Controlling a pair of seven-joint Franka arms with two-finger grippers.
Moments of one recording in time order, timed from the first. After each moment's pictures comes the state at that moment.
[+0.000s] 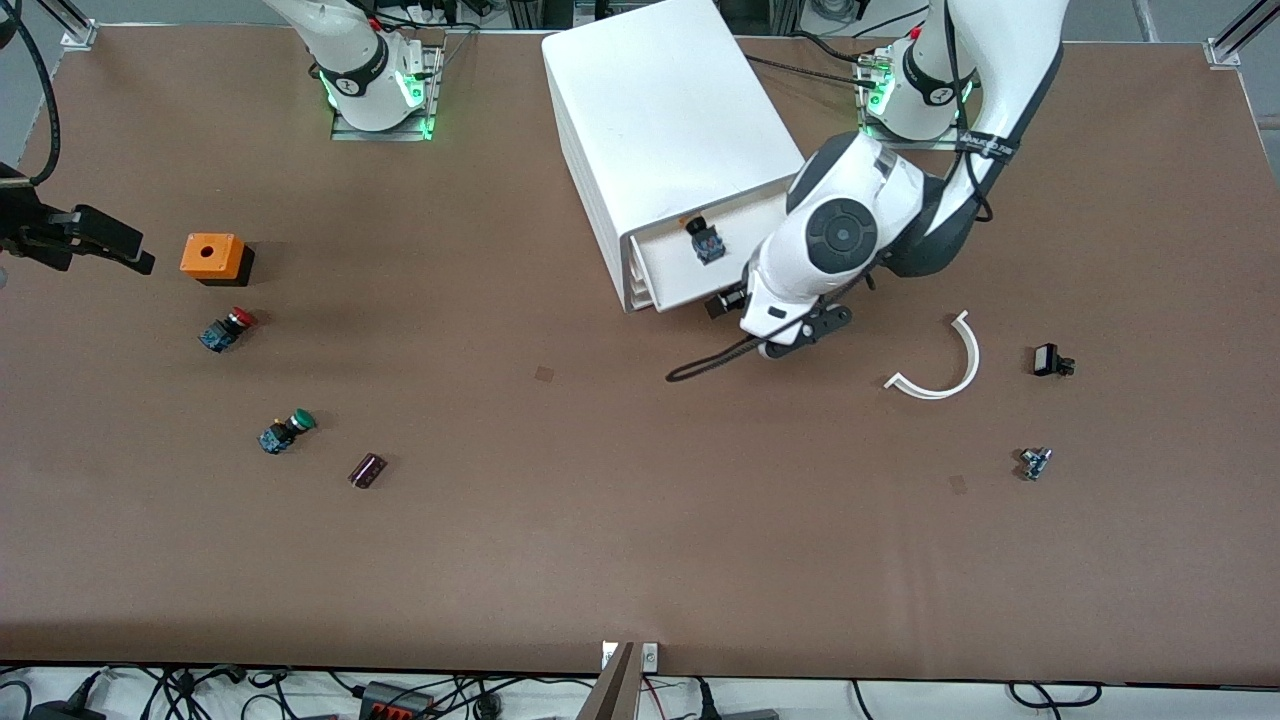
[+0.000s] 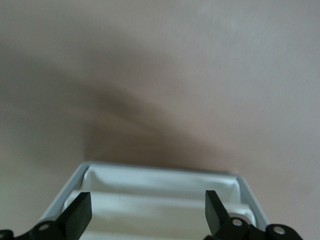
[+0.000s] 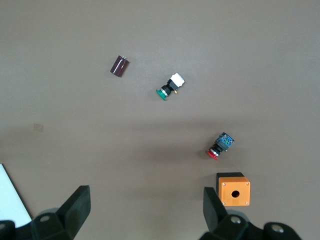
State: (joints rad) left arm -0.17 0.40 -0.46 -1.81 -0.11 2.00 -1.06; right arm -0.01 0.05 -0.06 -1.58 0.04 1.62 -0.02
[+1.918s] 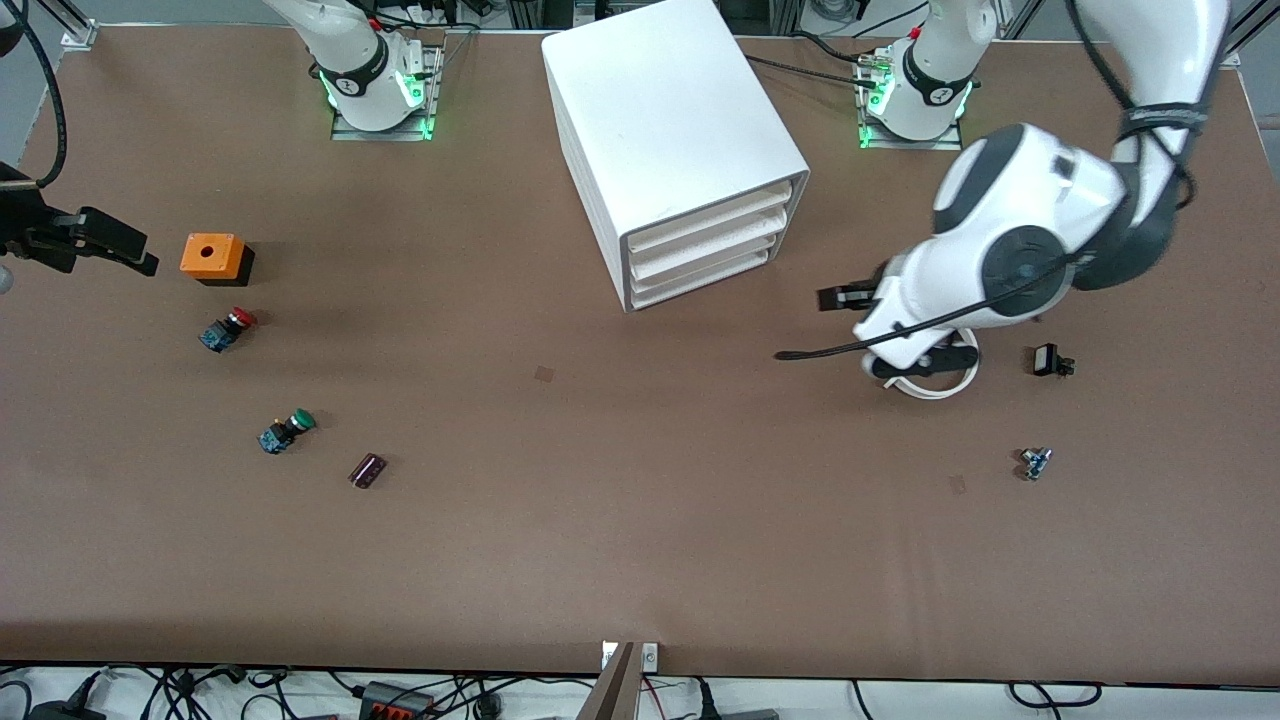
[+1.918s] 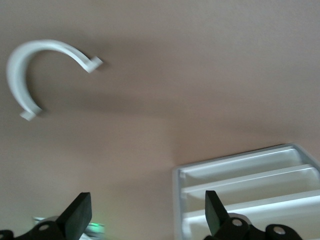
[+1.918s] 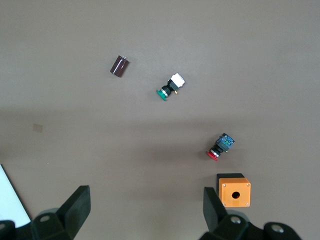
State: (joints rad) left arm 0.18 0.38 -0.57 -1.56 0.04 1.57 -0.49; right arm -0.01 0.05 -0.06 -1.59 0.04 1.62 -0.02
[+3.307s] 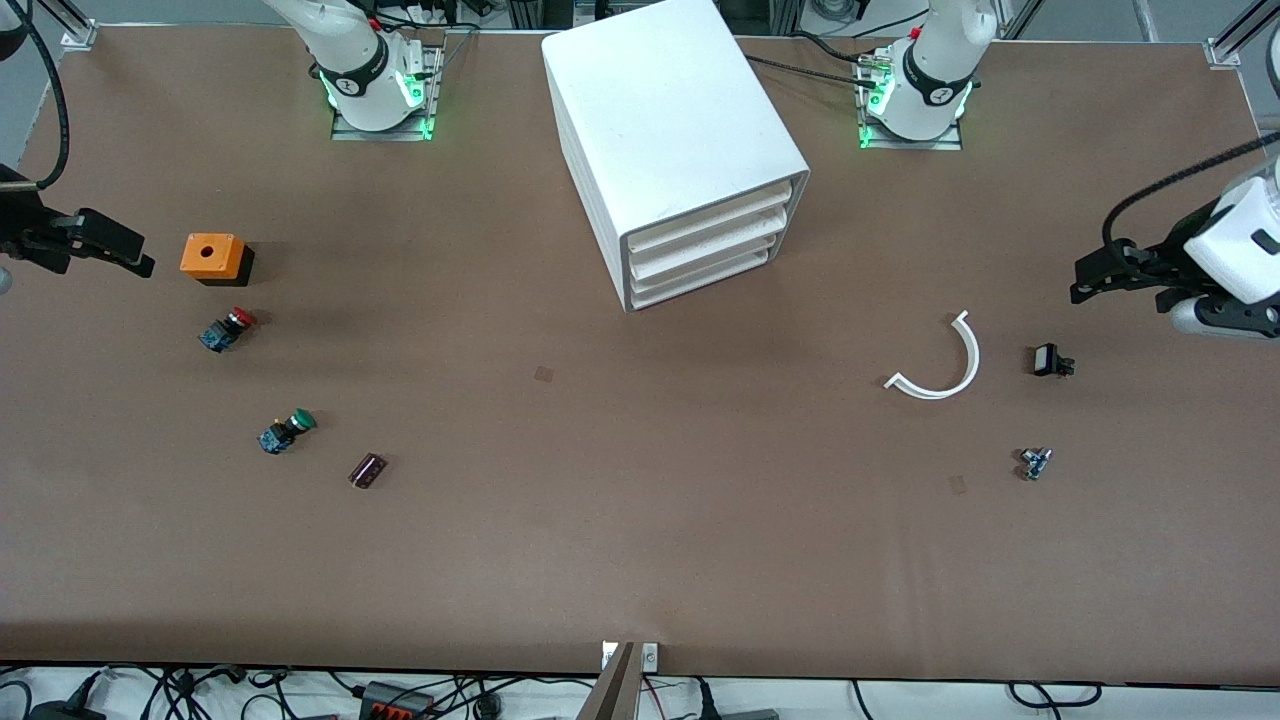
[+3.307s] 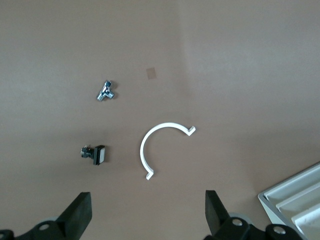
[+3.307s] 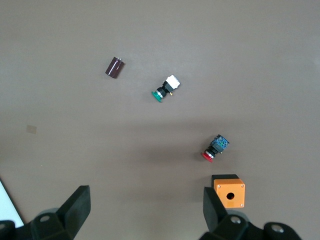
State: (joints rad) left arm -0.01 0.07 0.01 -1.61 -0.03 1.67 0.10; right arm -0.01 0.05 -0.06 -1.59 0.01 1.63 -0.02
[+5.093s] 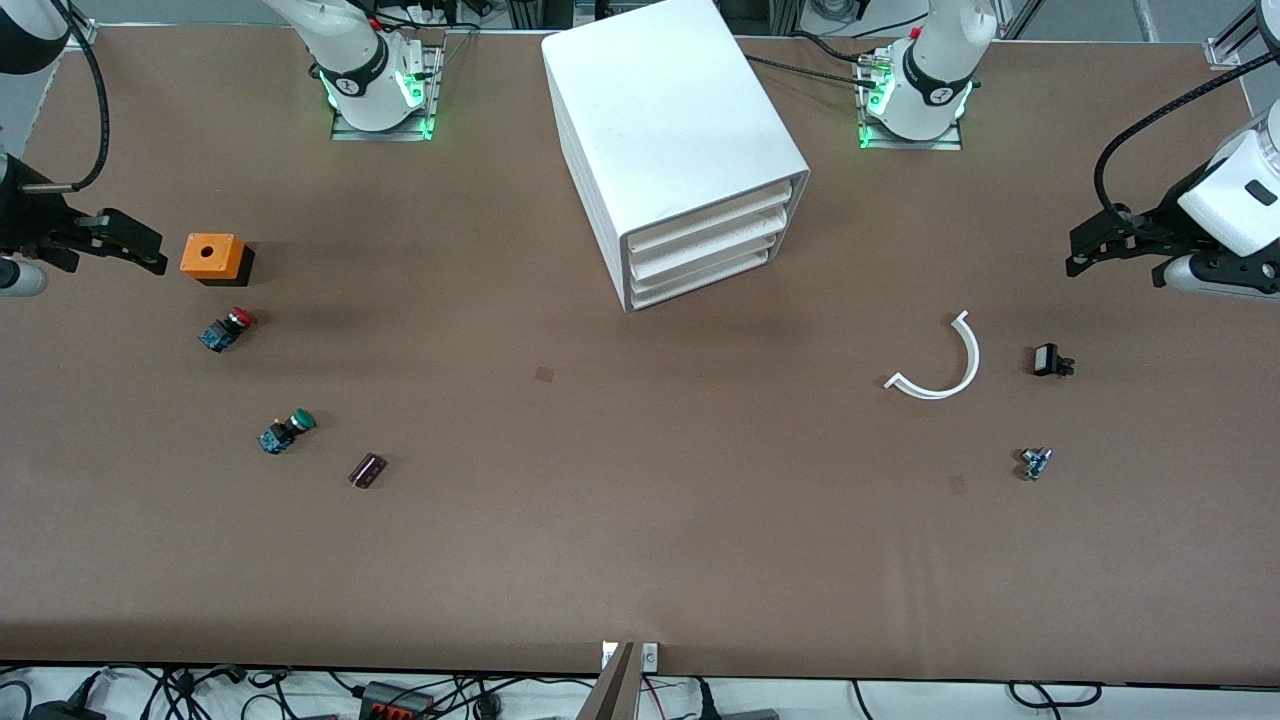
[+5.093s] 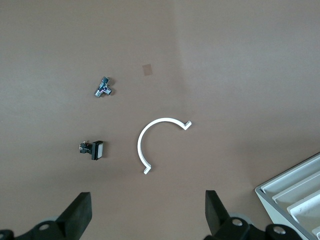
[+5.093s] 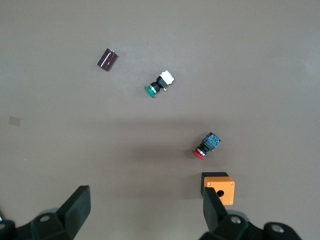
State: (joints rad) left arm -0.03 0.00 0.02 -1.68 -0.03 1.68 0.10; right arm -0.01 0.02 -0.02 -1.65 -0.05 1.65 -0.02
